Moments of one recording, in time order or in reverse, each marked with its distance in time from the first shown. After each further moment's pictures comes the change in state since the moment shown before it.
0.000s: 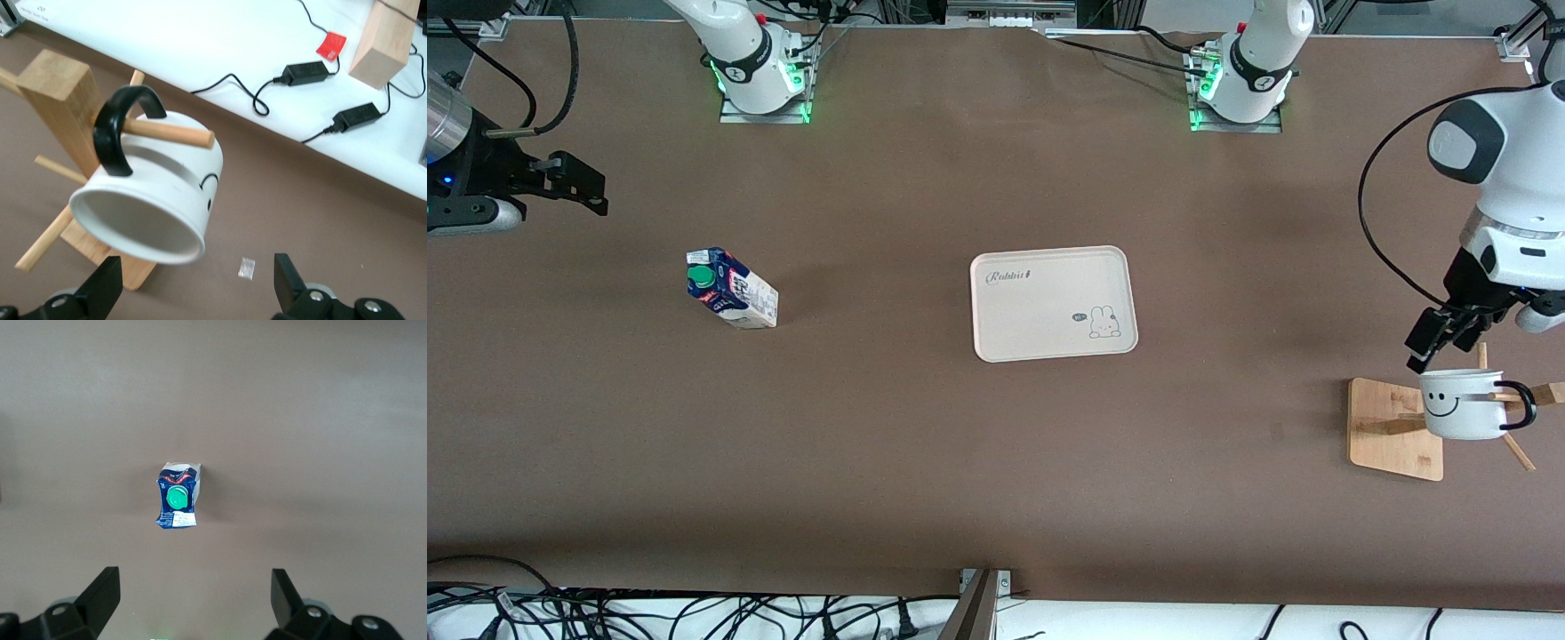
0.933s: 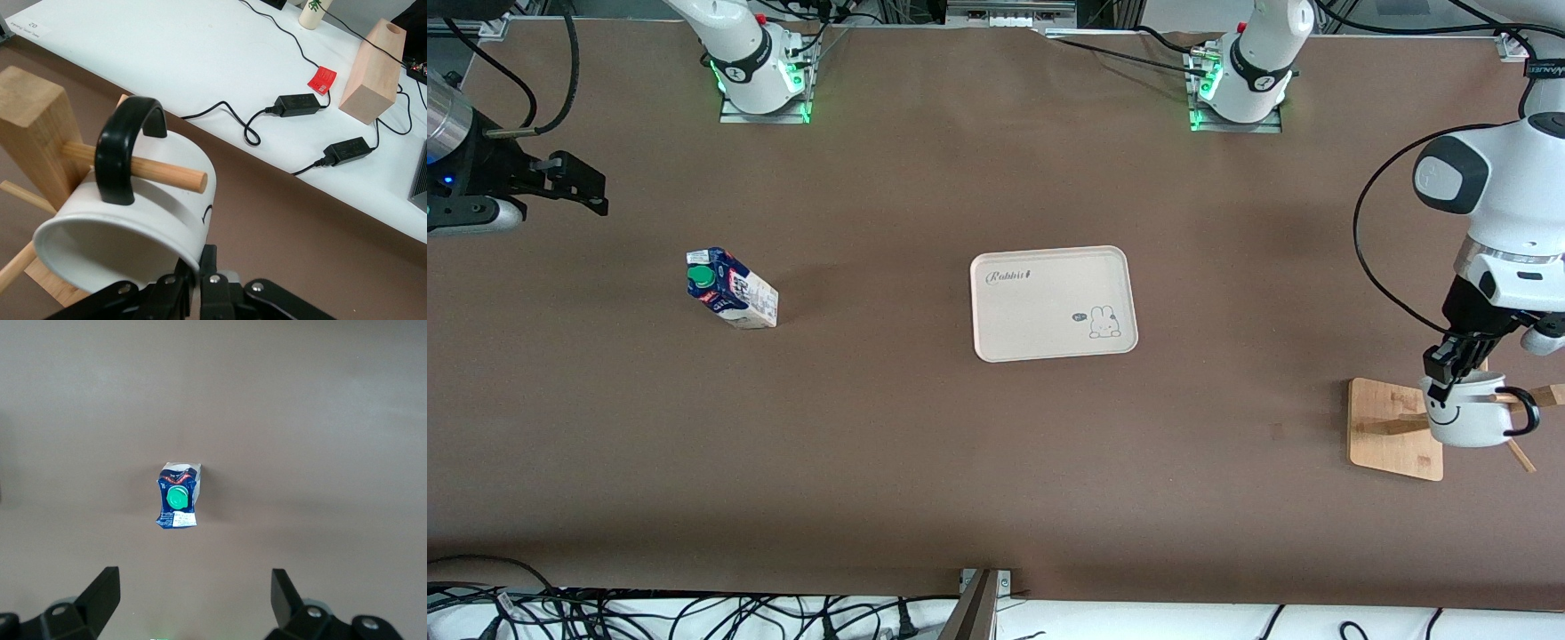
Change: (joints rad) left arm 0.005 0.082 -0.017 0.044 -0.052 0.115 -0.005; right arm 0.001 0.000 0.000 0.000 0.000 0.000 0.000
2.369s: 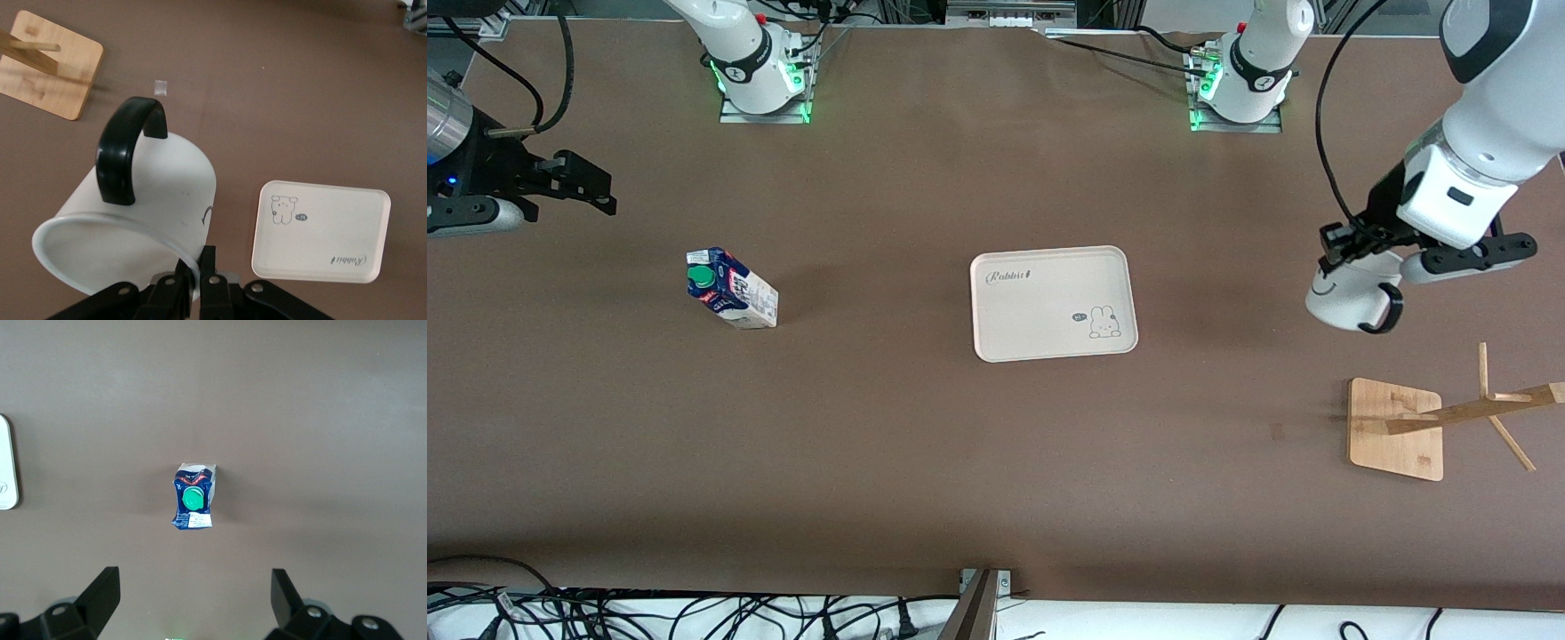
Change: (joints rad) left arm -0.029 -0.159 -0.274 0.422 -0.003 -1.224 -0.046; right arm 0.004 0.009 -0.010 0.000 0.052 0.001 0.000
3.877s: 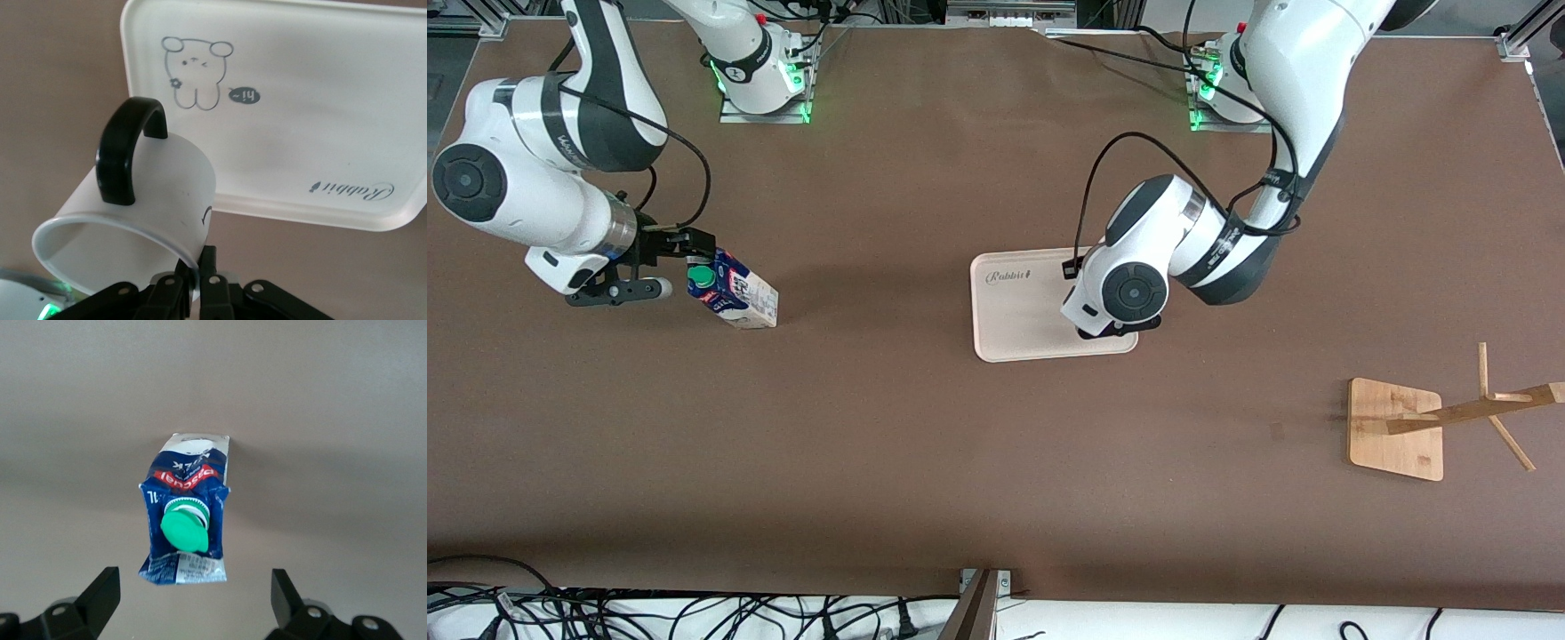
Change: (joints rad) left arm -0.363 0.674 -0.085 0.268 0.038 -0.110 -0.432; right arm 0.009 0.072 0.016 -0.453 0.011 0.388 0.001
